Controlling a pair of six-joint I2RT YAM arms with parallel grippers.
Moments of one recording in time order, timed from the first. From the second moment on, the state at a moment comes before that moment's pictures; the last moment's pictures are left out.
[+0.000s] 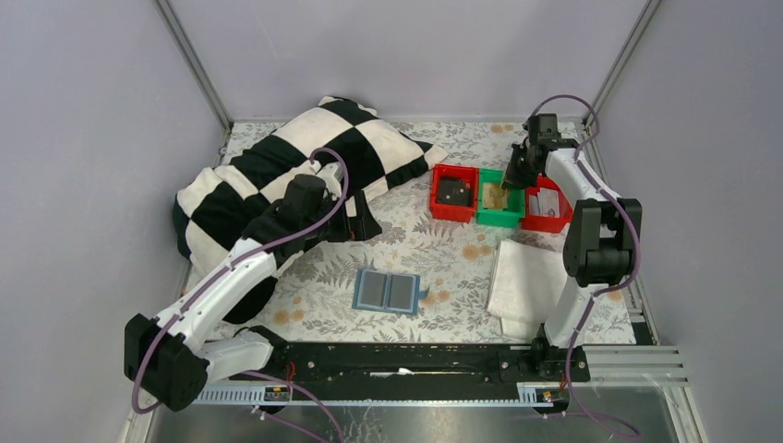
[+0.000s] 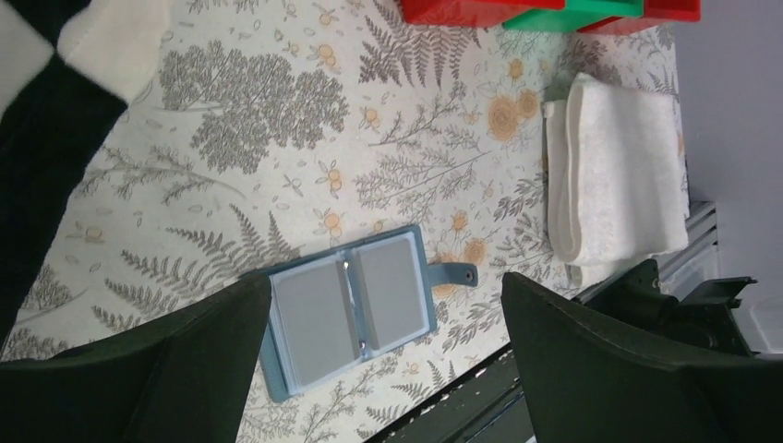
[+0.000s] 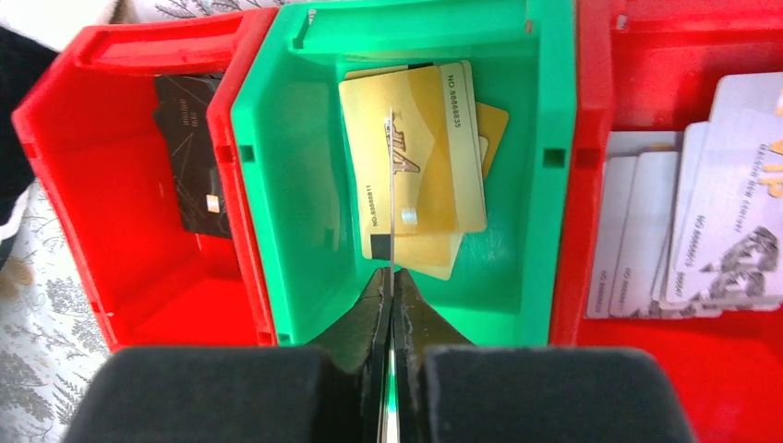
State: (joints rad) left arm -0.53 1.10 0.90 -0.45 0.21 -0.55; right arm 0.03 1.85 1.47 -0.65 -0.13 0.32
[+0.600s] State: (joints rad) left arm -0.42 1.31 0.97 -0.40 0.47 -0.52; right arm 0.03 2.01 1.54 -0.66 -0.14 0.29
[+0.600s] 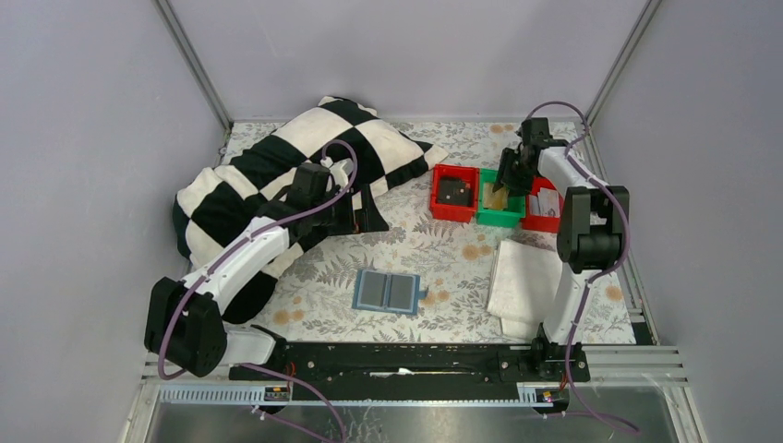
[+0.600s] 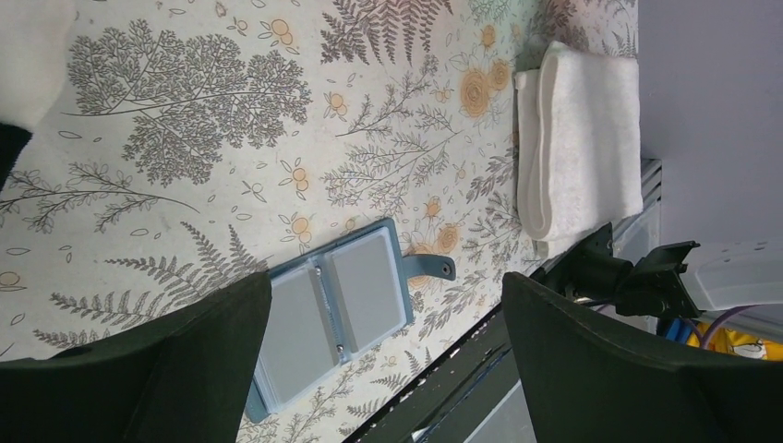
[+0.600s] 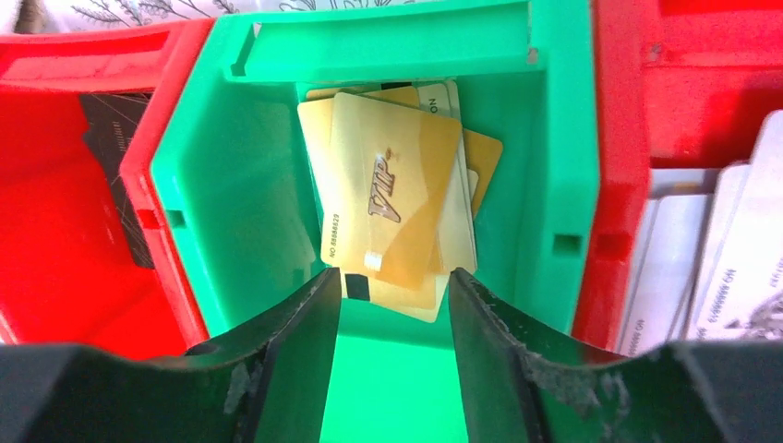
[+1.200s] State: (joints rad) left arm -0.42 1.28 0.71 -0.36 0.49 -0.62; right arm 0.25 1.42 1.24 -0.51 -0.13 0.46
